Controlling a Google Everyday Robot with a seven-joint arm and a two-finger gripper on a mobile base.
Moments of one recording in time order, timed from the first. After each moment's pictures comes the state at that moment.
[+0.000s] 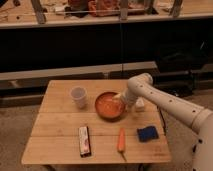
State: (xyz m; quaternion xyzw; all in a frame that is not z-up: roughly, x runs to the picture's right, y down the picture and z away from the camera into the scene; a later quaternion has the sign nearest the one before) arm 0.112 0.103 0.884 -0.19 -0.22 -0.38 0.88
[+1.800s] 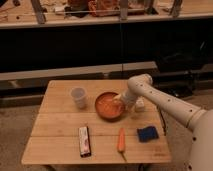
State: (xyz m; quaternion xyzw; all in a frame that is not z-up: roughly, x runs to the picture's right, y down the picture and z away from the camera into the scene) arm 0.112 0.111 0.897 -0.20 -0.24 -0.38 0.87
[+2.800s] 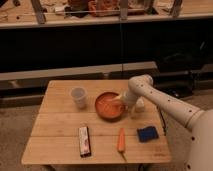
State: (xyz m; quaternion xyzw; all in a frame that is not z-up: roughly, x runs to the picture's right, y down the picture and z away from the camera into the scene) arm 0.114 0.115 0.902 -0.21 -0.25 -0.37 0.87
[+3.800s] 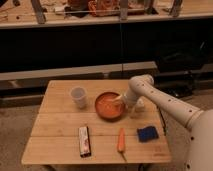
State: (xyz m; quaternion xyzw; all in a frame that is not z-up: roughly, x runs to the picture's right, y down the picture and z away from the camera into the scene) arm 0.117 0.114 0.902 -0.21 -0.26 -0.38 0.86
